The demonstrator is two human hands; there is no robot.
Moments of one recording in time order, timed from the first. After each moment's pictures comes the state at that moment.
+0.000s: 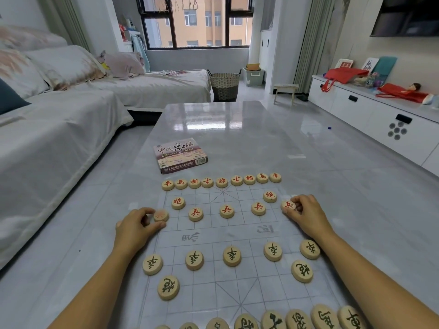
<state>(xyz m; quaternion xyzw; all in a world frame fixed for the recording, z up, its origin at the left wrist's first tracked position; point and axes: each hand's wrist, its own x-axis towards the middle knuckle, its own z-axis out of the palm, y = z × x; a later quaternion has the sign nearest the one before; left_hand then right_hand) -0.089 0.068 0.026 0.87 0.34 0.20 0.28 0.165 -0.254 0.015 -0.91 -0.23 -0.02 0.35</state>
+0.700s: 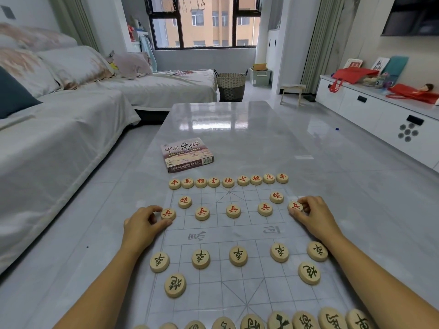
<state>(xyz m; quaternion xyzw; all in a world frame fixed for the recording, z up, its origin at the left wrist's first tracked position) -0.091 0.068 0.027 0.87 0.35 0.19 0.29 0.161 -0.253 0.019 -0.91 -0.23 0.00 0.34</state>
